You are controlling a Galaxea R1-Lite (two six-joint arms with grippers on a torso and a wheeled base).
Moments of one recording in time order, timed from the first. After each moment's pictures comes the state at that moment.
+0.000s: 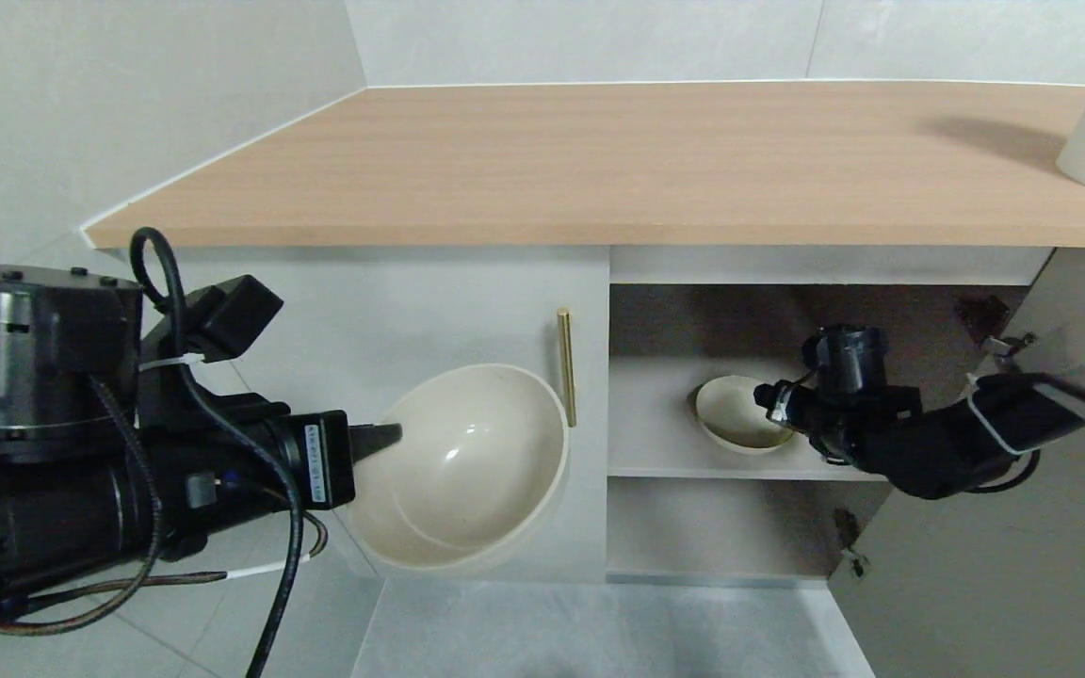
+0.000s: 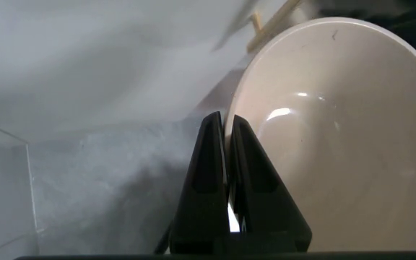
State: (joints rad) left arm -0.48 1.38 -0.78 -0.15 -0.03 -0.36; right arm 0.32 2.13 -1.08 -0.56 -0.37 0.50
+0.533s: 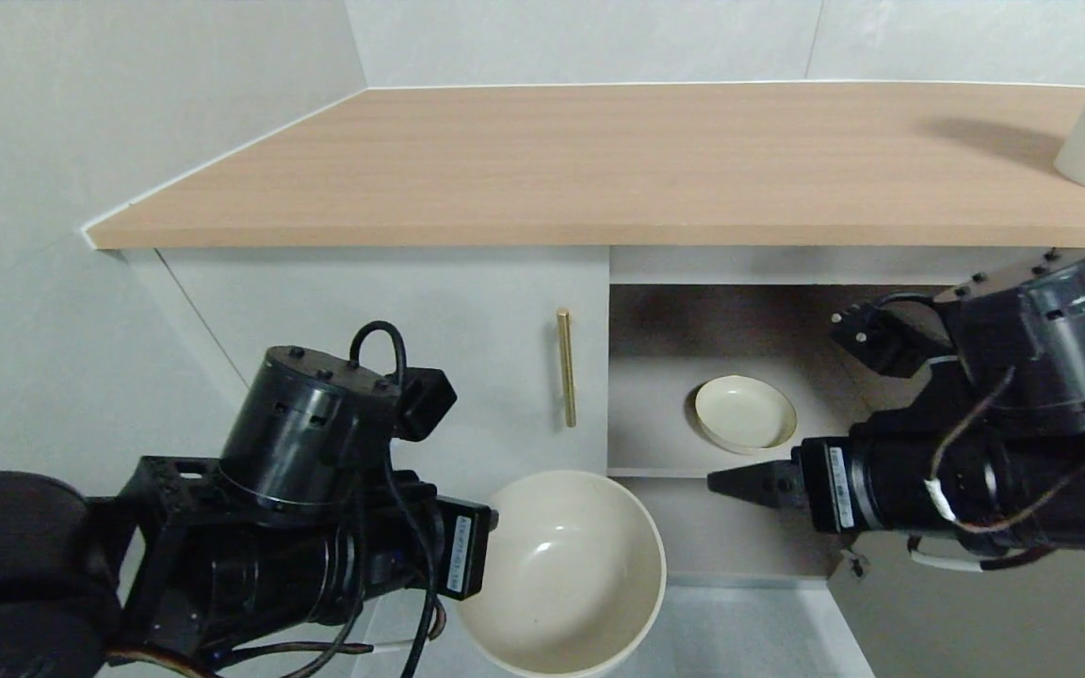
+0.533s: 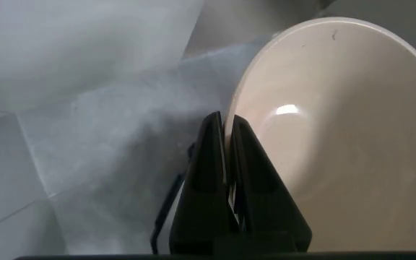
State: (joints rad) left arm -0.72 1.58 -0.80 -0.10 0.12 -0.36; right arm 0.70 1.49 -0.95 0.07 -0.01 0.44
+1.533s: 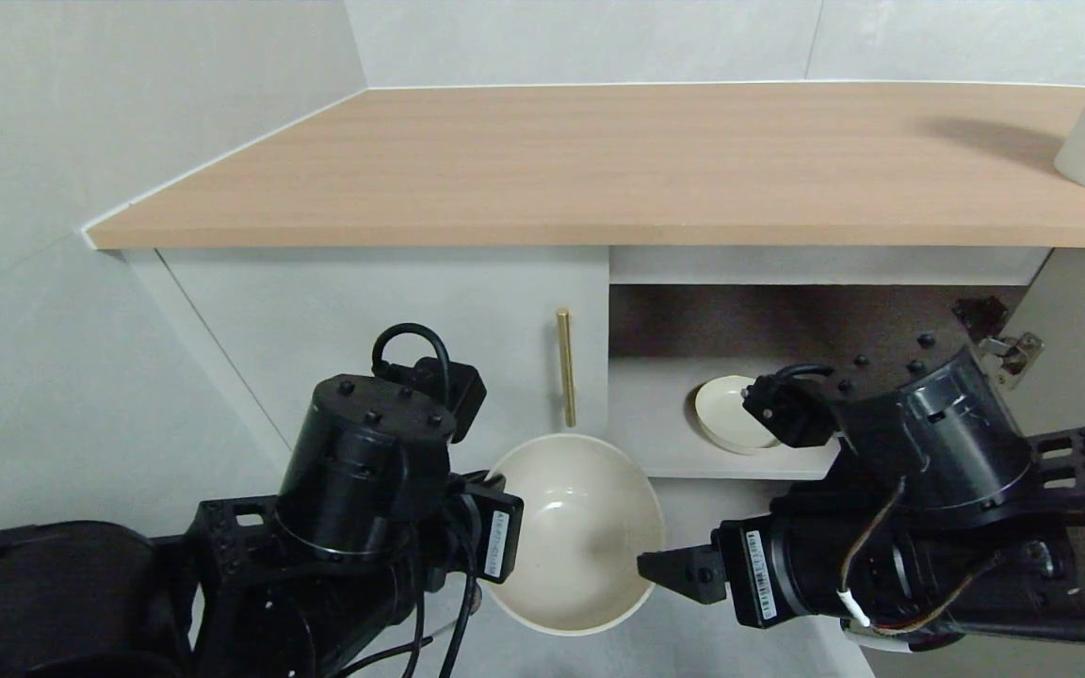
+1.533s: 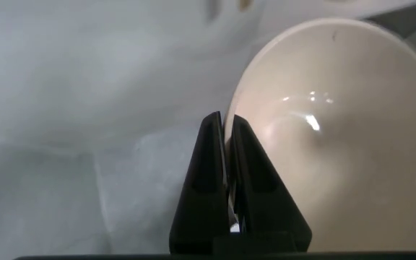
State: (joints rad) left arm -0.83 1.63 -0.75 -0.32 0.46 -0.26; right arm 0.88 1.60 -0.93 0.01 -0.05 0.52
